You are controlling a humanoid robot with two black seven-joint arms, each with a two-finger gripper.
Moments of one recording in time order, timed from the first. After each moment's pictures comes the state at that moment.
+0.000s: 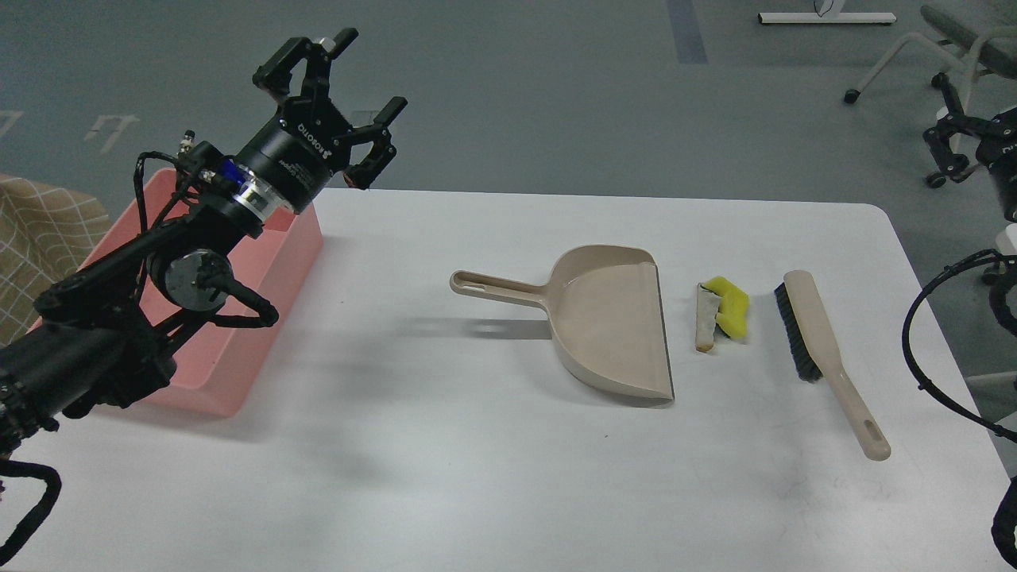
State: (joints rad) left arm -0.72 0.57 -0.59 -1.09 0.13 -0.49 -0.43; right arm 0.62 -0.32 1.67 0.74 -0.48 0.49 0.02
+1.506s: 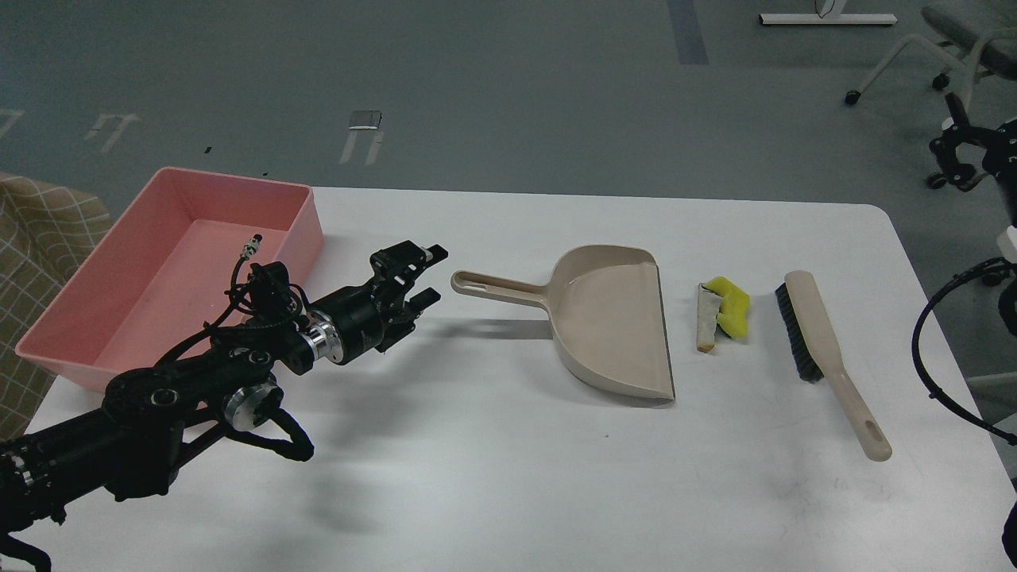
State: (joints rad) left arm -0.61 0.42 -0.39 -1.03 0.55 -0.13 -0.29; right arm 0.61 -0.34 1.66 0.74 -0.48 0.49 0.02
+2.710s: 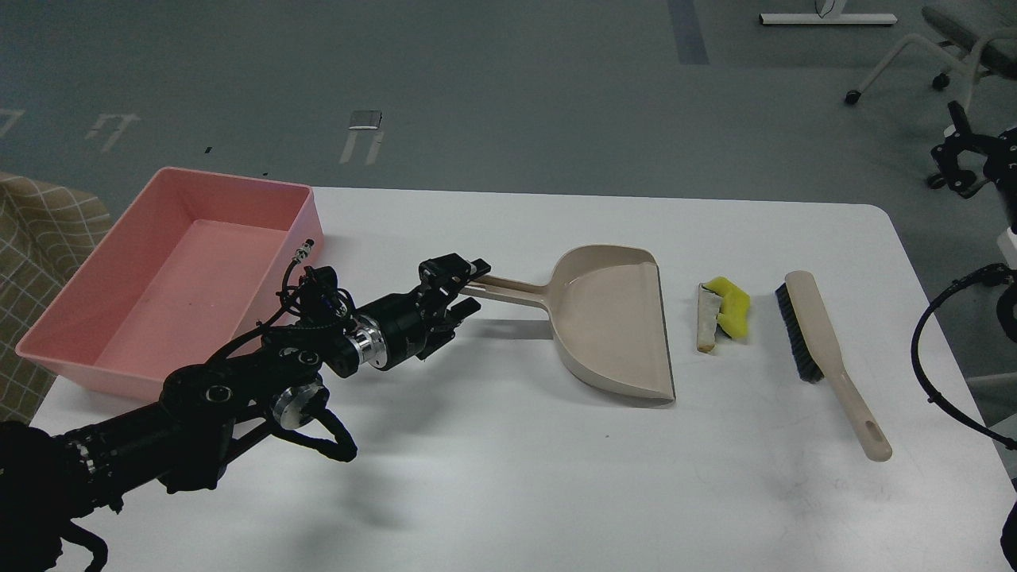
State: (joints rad) left arm -0.65 0.33 -0.34 -0.99 0.55 -0.12 -0.27; right arm 0.60 -0.34 1.67 0.73 -0.48 0.46 0.02
